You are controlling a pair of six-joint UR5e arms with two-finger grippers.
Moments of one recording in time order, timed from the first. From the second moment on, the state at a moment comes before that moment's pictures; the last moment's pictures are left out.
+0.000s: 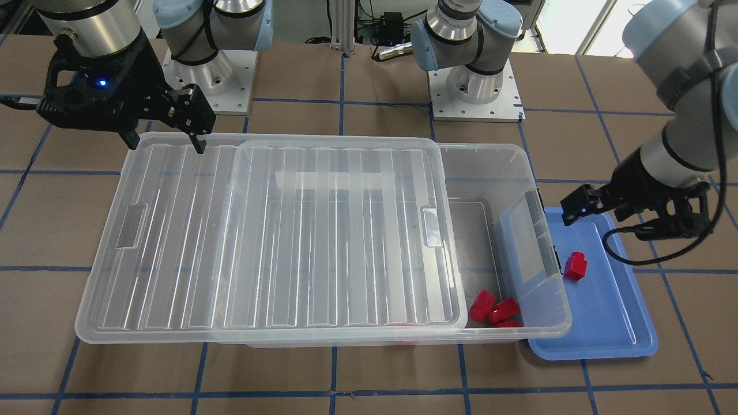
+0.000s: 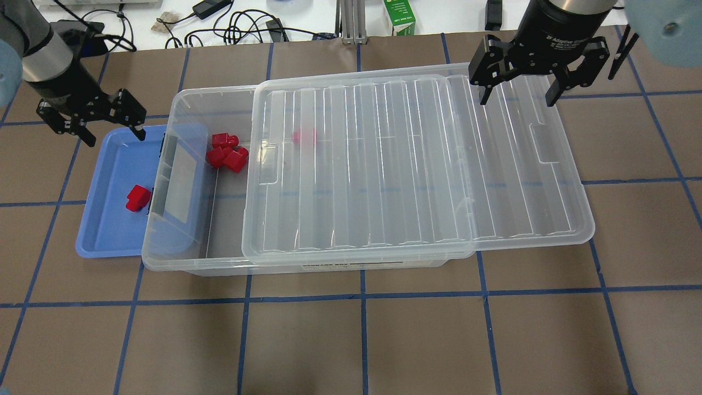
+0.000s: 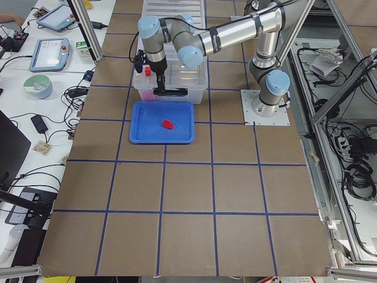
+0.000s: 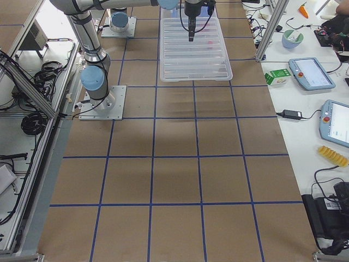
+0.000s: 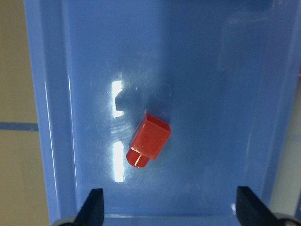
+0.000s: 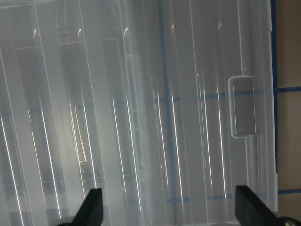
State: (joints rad) left arm -1.33 -1.75 -1.52 -1.50 1.63 0.17; right arm 1.59 -1.54 1.47 -1.53 -1.55 0.09
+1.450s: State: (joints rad) left arm -1.49 -1.53 -1.54 -1.58 1.50 0.07; right arm 1.32 -1.53 1.48 -1.53 -1.57 -0.22
